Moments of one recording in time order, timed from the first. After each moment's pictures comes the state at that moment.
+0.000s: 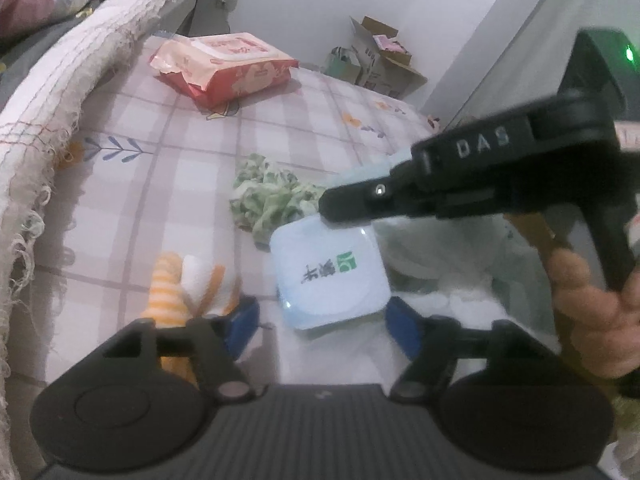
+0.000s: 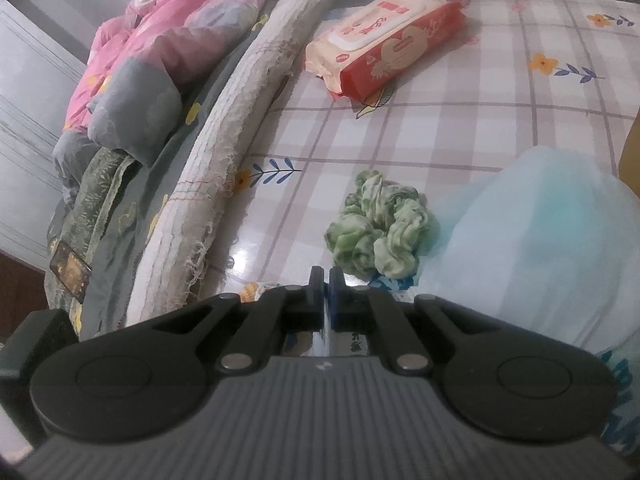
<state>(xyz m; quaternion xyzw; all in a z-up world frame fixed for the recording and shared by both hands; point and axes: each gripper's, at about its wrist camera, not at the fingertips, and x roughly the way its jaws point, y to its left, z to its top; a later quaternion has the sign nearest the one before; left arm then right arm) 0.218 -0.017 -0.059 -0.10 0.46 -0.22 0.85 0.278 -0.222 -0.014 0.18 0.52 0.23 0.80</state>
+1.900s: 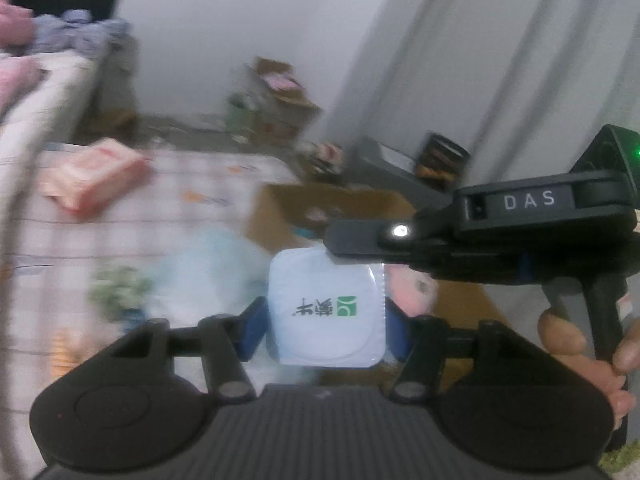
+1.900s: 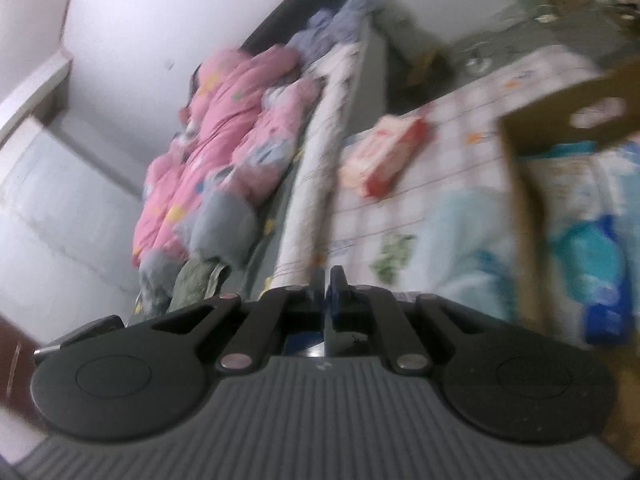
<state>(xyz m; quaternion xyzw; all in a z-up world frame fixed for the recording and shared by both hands) 0.137 -0.131 0.086 -0.05 0.39 -0.35 0.85 0.104 -0.365 0.127 0.34 0.37 0.19 0.84</state>
